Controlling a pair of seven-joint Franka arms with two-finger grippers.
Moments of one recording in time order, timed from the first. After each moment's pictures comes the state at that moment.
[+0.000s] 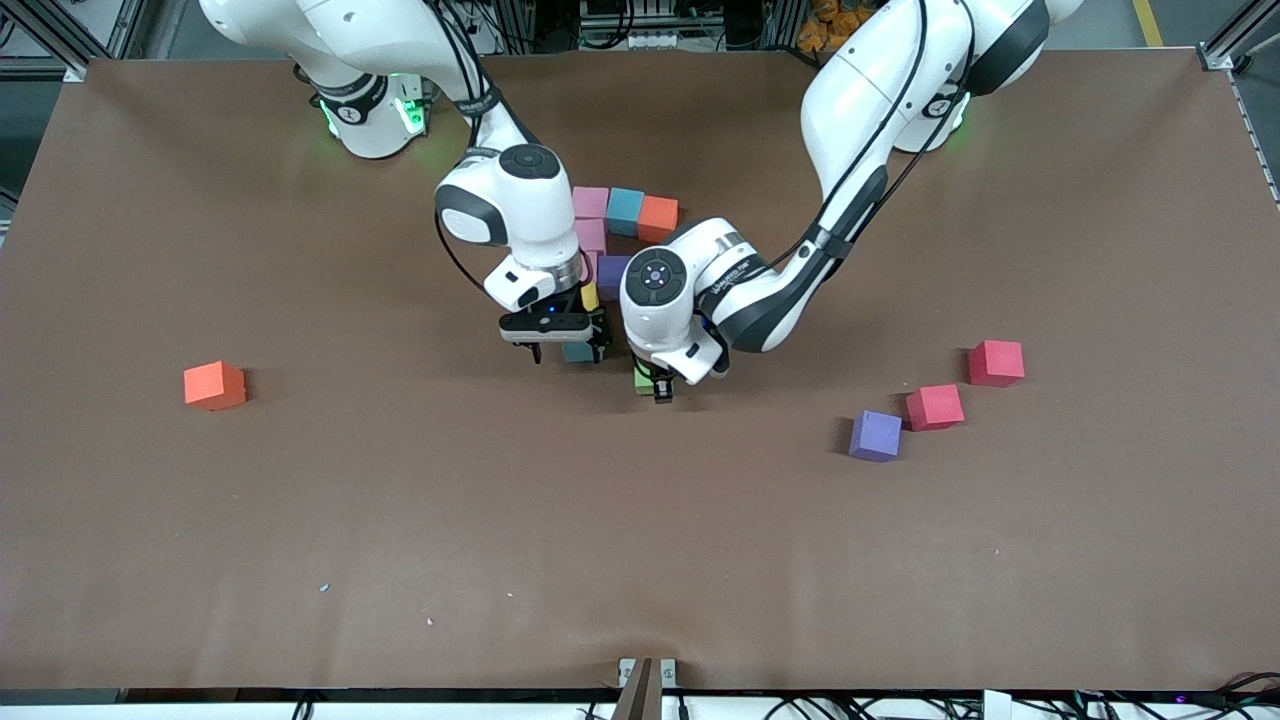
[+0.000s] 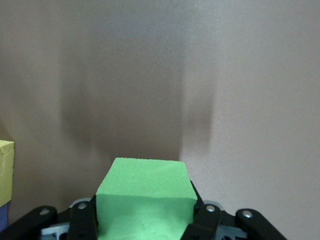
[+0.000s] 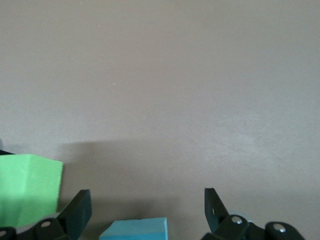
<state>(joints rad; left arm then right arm) -0.53 0.84 -0.32 -1.41 0.29 2.21 -2.58 0.76 0.42 -0.09 -2.07 -0.56 2.76 1.18</state>
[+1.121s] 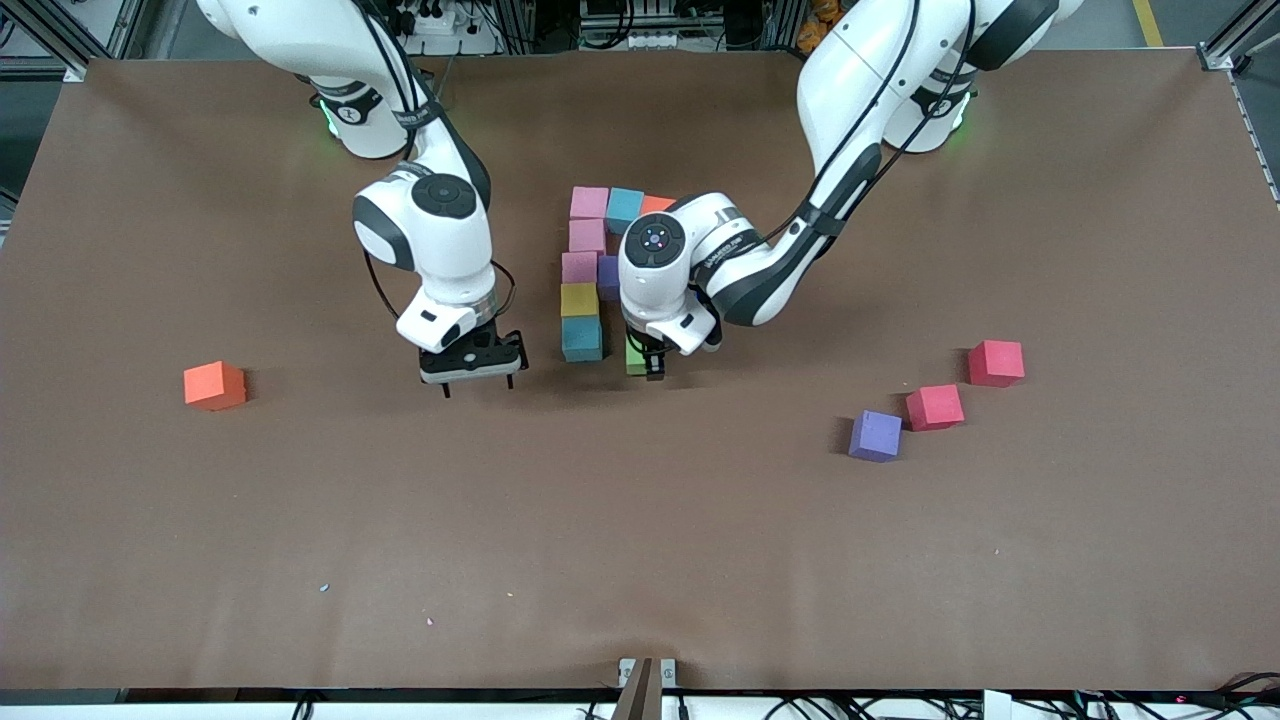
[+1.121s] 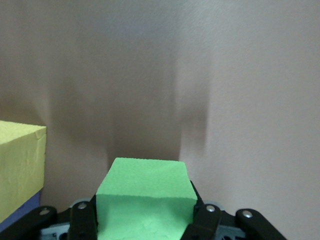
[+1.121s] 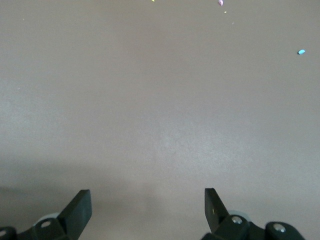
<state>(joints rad) -0.57 0.77 -0.32 -1.56 0.30 2.33 -2.65 0.59 0.33 -0.10 -2.07 -0.43 2.60 0.60</state>
